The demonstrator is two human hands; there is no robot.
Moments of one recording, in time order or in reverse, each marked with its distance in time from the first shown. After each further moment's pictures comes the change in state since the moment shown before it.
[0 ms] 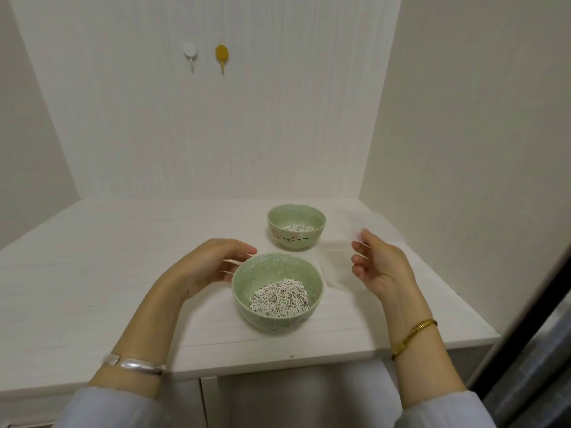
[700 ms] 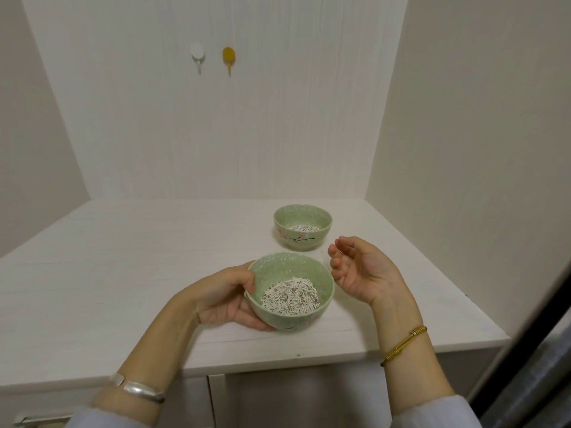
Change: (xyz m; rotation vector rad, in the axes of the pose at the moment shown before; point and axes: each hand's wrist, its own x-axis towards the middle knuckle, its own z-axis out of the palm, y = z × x) left_hand -0.019 -0.020 0.016 -0.379 -0.411 -0.237; right_hand -0.006 0.015 0.017 0.150 -0.282 0.270
